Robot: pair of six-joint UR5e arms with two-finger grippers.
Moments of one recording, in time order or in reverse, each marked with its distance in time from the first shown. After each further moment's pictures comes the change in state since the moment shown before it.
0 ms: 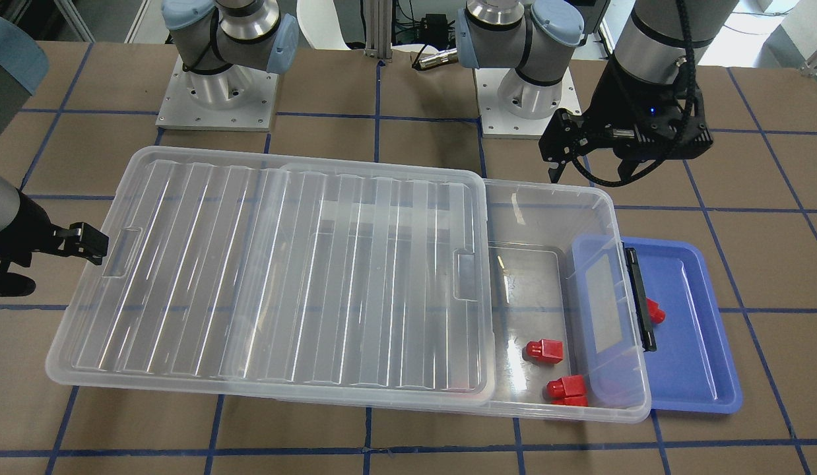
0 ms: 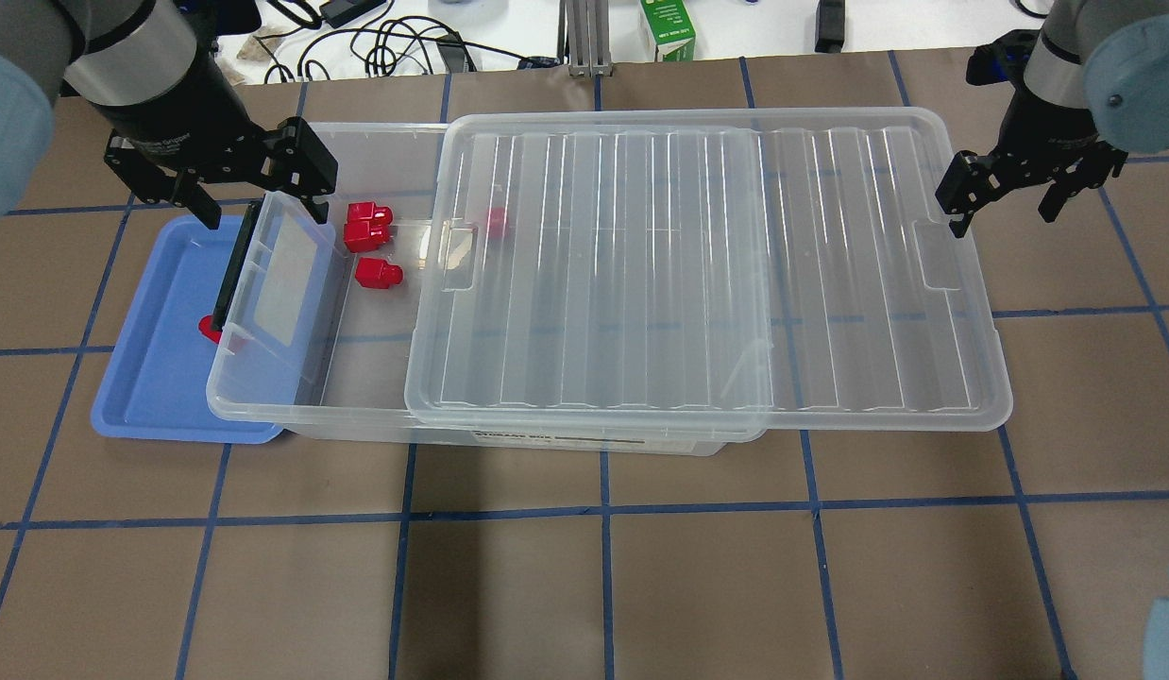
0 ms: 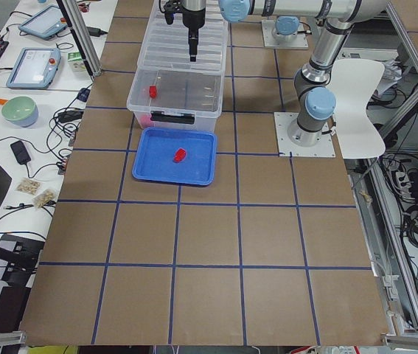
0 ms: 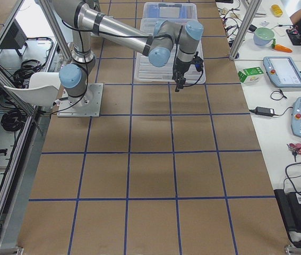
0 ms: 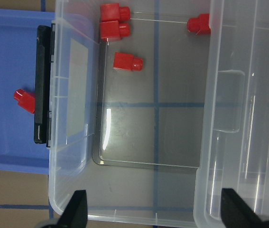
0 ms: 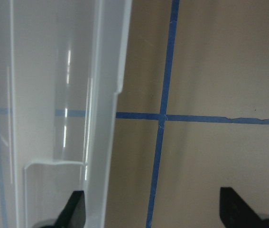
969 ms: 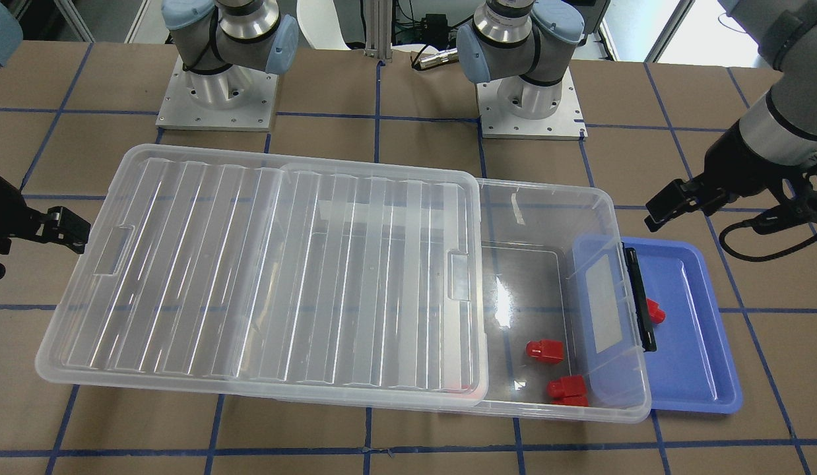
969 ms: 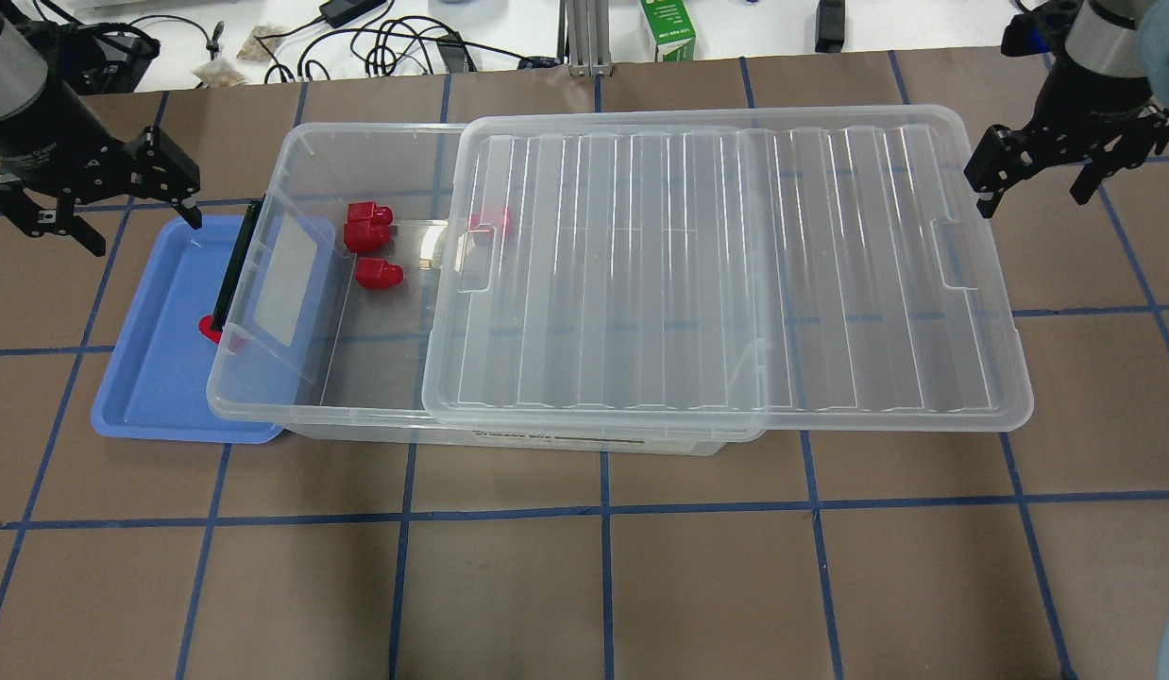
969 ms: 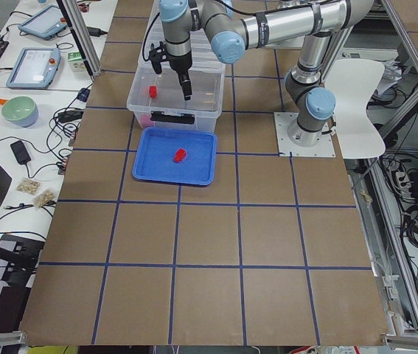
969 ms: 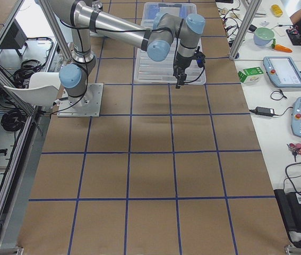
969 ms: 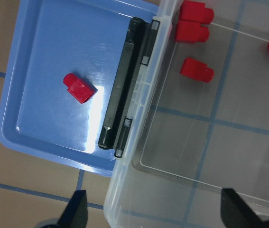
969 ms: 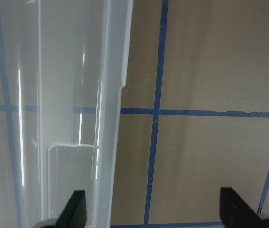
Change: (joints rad) left arm 0.286 -0.111 -0.009 0.028 -0.004 0.031; right arm -0.003 -0.029 -0.086 0.108 0.011 0.019
